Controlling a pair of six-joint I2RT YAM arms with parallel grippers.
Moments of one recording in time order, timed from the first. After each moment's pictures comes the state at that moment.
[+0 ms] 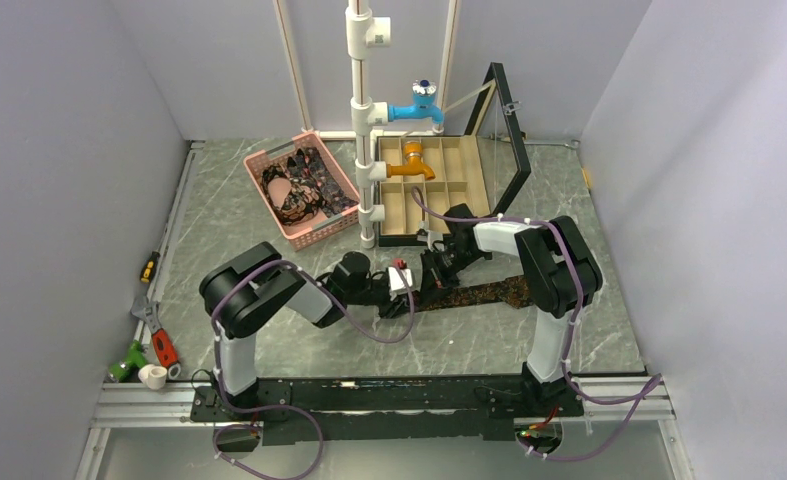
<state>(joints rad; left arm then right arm) -0.82 1.88 0.61 0.91 0.62 0.24 0.40 1.92 1.04 -0.57 -0.79 0.08</state>
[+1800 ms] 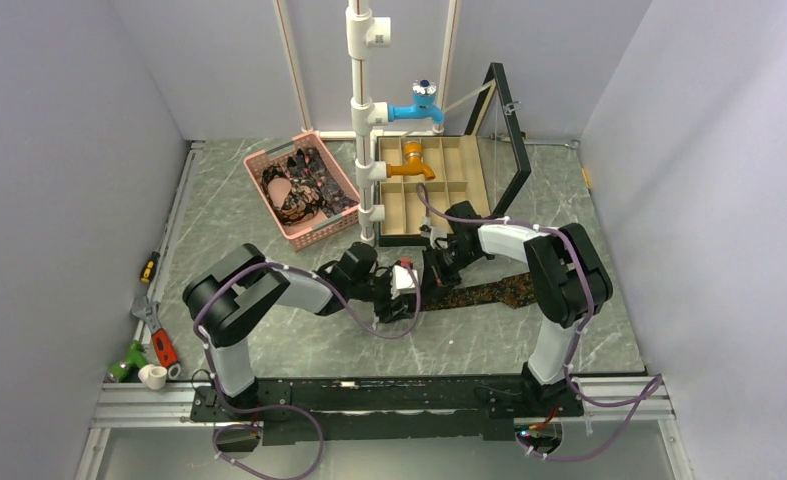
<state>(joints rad) -0.81 1.82 0.73 0.48 0.61 0.41 0.41 1.82 1.01 -0.54 -0.75 0.16</state>
